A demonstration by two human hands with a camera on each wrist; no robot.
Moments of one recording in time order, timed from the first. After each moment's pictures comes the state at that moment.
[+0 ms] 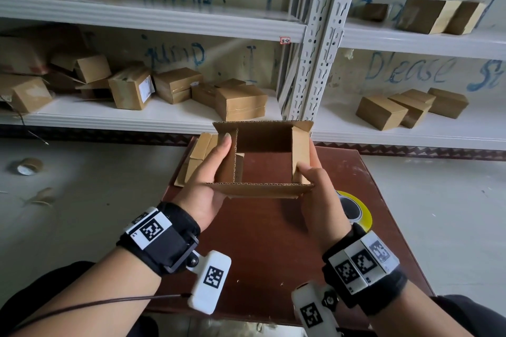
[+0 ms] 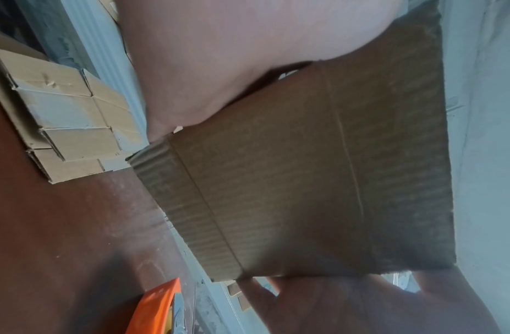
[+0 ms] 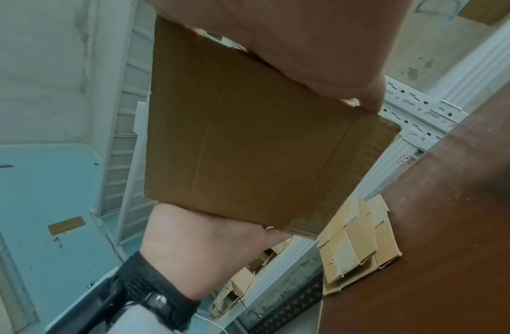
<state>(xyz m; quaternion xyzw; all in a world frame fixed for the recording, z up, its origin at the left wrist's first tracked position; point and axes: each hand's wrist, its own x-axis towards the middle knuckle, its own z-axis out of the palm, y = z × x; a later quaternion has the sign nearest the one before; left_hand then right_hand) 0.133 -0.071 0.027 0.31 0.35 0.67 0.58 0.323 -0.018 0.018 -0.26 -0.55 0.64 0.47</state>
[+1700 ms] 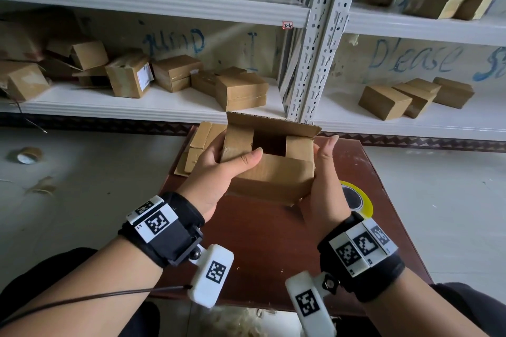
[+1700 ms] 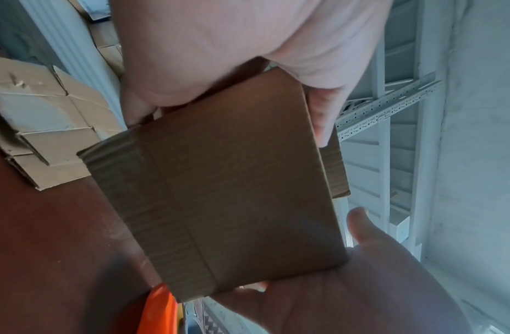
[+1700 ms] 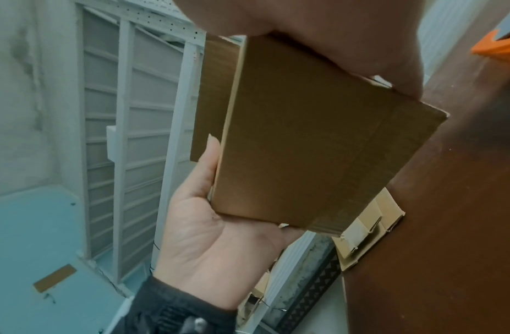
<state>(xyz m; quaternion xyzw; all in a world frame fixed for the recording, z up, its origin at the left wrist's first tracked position) 0.142 -0.073 0.024 0.41 0.47 0.63 0.47 0.317 -0.032 0.024 -0.37 -0.46 0.66 0.46</state>
